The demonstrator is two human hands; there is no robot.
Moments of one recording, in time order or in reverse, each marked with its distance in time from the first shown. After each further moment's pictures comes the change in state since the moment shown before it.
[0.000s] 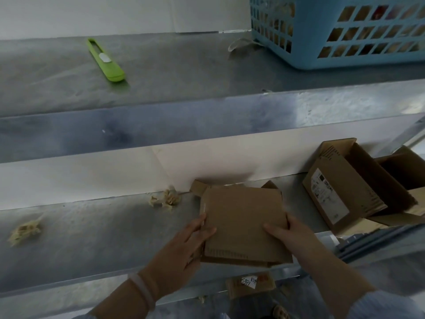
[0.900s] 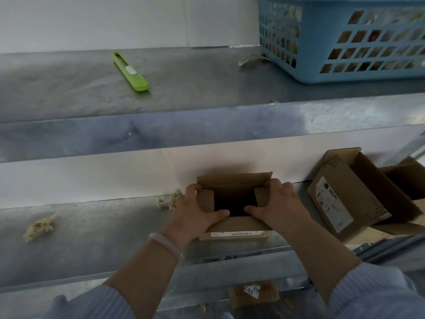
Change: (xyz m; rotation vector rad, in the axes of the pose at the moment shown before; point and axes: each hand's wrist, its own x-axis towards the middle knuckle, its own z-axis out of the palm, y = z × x) left_hand 0.072 0.054 -0.055 -0.196 0.214 -0.649; right_hand -0.003 -0.085 0.026 -0.810 0.196 -0.305
